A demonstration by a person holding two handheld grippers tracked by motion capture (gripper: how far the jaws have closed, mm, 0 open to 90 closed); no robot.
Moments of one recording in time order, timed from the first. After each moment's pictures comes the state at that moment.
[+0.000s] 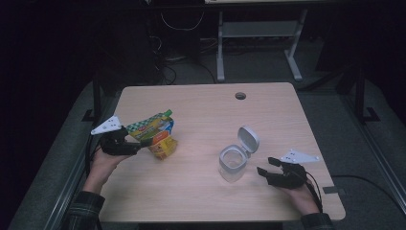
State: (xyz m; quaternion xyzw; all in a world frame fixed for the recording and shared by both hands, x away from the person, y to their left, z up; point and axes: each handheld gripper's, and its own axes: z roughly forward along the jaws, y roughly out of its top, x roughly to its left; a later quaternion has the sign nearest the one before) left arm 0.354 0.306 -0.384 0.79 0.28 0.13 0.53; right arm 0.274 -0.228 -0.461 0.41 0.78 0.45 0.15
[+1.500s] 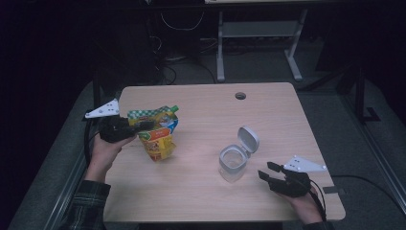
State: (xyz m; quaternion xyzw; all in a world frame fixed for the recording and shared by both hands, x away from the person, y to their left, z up) left arm 0.358 0.291 -0.327 0.79 0.23 0.08 0.56; right arm 0.244 -0.222 -0.443 0.40 0.77 0.47 0.17
